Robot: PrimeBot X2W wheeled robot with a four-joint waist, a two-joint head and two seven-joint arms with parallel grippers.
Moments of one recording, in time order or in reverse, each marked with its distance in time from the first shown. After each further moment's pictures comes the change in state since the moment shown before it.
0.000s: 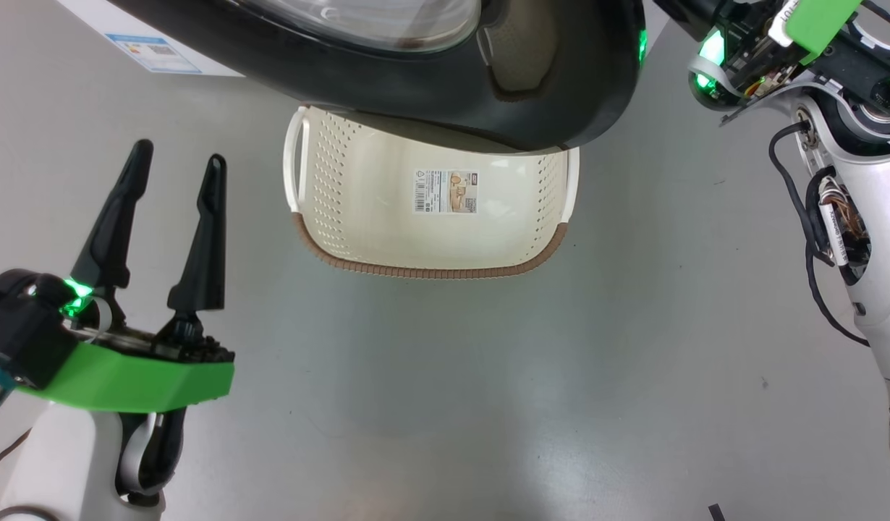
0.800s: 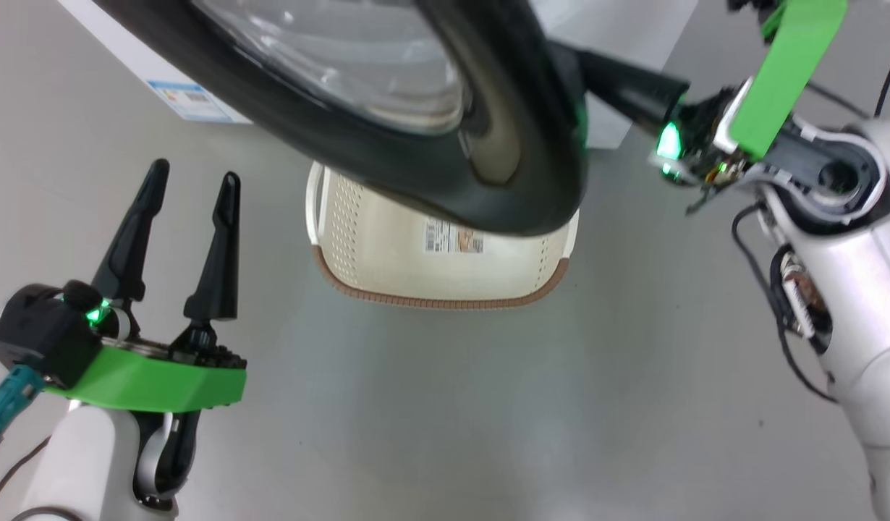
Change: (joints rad) left arm 0.010 -0.026 -0.002 0.052 0.033 0.000 0.000; right arm 0.145 0.009 0.032 -0.113 -0.028 0.000 0.057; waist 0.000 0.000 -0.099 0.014
